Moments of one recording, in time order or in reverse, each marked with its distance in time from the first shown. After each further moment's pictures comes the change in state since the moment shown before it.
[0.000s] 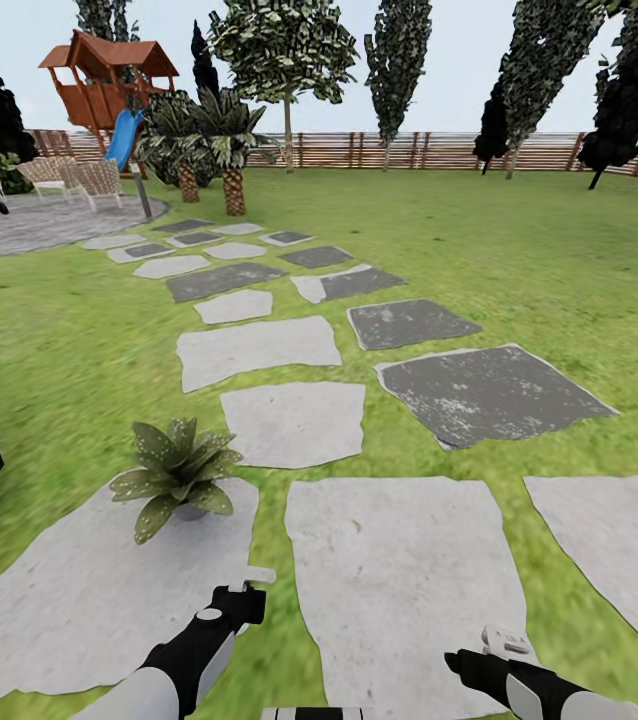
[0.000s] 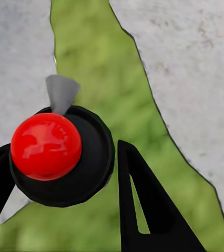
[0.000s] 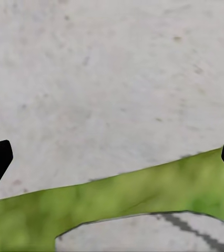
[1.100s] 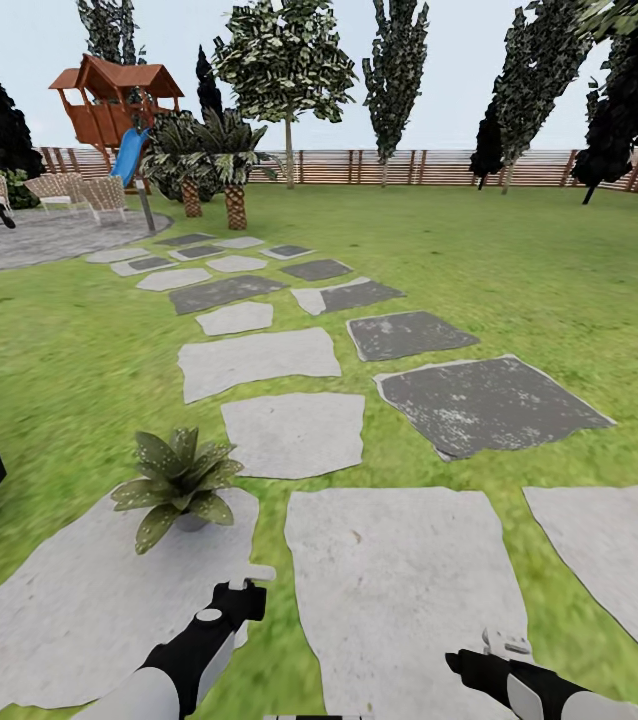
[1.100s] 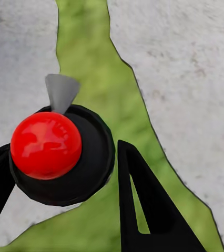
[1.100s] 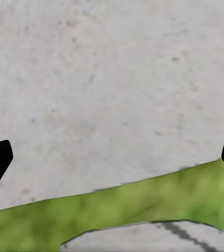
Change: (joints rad) left arm 0.000 -0.001 0.000 0.000 0.000 -0.036 0.001; right arm 0.000 -0.001 0.000 0.000 0.000 0.001 0.000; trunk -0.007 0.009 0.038
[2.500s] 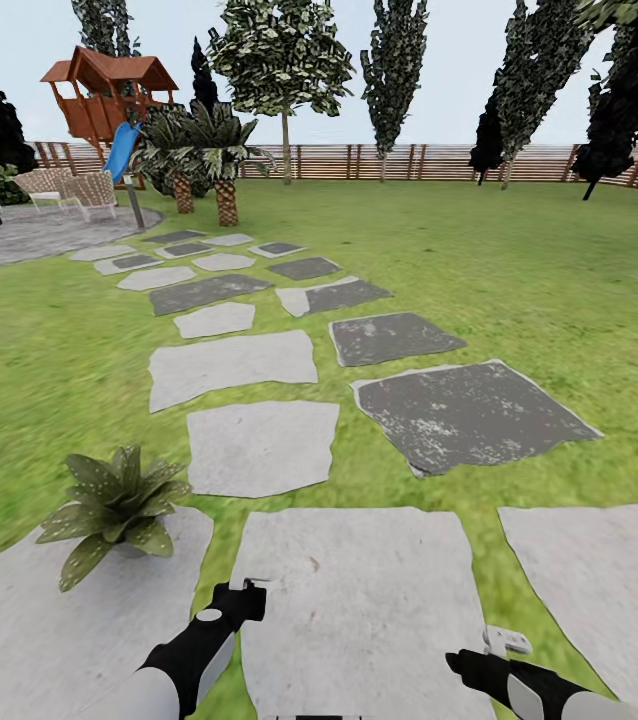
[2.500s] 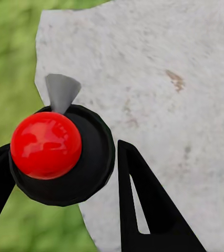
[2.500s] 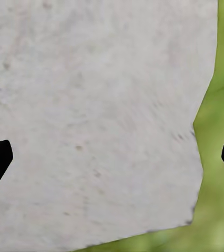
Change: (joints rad) left arm 0.000 0.000 0.000 0.001 0.000 0.000 0.000; right arm 0.000 -0.001 -0.001 0.000 0.000 0.000 0.000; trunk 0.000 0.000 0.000
